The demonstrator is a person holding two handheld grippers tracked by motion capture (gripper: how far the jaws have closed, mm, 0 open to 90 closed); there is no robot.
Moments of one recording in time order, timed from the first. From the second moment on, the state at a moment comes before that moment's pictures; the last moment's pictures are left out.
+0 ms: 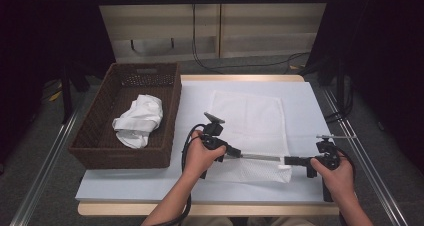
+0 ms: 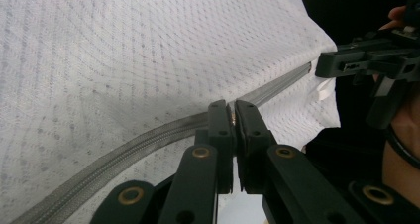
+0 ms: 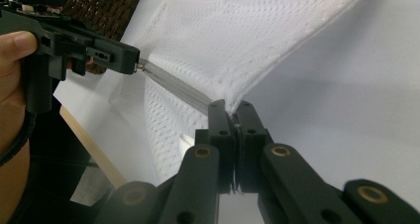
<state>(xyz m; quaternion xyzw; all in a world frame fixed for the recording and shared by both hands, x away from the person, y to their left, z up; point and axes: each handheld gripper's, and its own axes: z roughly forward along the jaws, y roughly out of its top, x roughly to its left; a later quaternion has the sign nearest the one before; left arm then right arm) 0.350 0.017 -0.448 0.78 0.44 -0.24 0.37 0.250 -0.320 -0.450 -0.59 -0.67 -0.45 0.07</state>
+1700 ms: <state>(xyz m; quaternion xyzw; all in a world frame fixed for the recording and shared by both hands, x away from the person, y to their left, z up) 0.355 0.033 -0.450 0.78 0.45 -0.25 0.36 0.251 -0.341 -0.453 -0.60 -0.66 -0.45 0.07</state>
